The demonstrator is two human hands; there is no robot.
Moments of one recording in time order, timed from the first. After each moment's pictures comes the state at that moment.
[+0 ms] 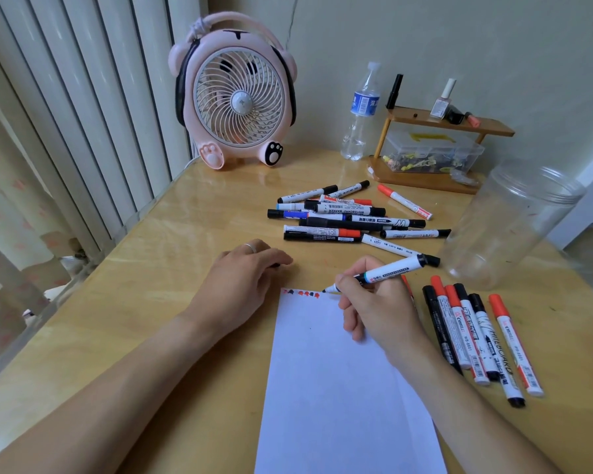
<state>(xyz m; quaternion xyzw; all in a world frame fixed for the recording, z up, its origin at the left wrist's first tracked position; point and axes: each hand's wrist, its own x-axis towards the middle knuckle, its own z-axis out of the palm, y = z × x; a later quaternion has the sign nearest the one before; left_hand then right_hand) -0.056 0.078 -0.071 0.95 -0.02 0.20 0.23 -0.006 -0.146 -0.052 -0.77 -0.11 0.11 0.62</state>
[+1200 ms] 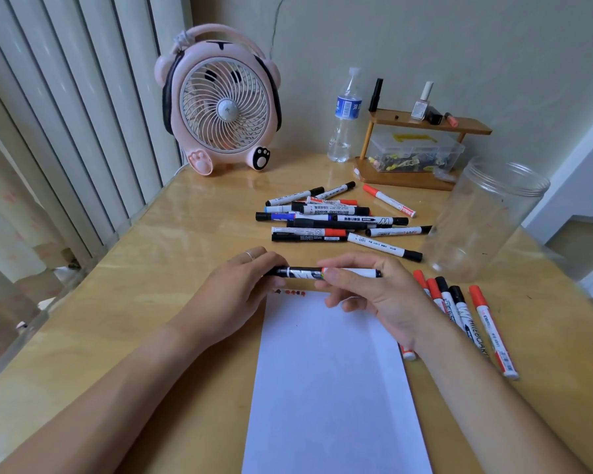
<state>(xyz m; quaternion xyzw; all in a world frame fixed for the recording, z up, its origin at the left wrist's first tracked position) -0.066 0.067 -0.064 0.93 -0.13 0.21 0.27 0.000 -0.174 -0.020 -0.68 -0.17 0.25 0.66</state>
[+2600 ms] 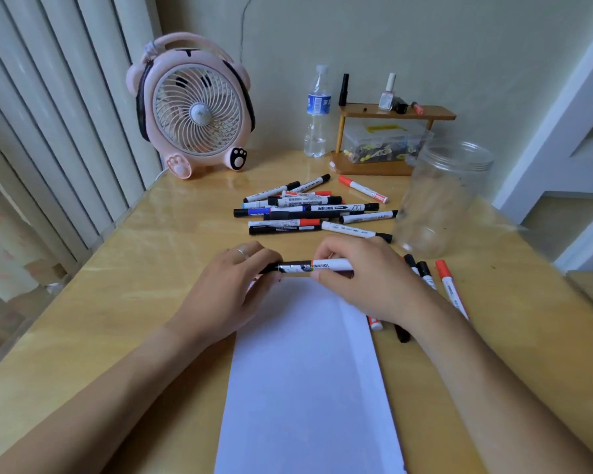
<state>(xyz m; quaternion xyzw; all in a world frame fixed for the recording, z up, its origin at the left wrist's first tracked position) -0.079 0.034 -0.053 0.93 -0.17 0.26 0.20 -0.022 -0.202 0.005 -0.89 -0.32 0.01 0.31</state>
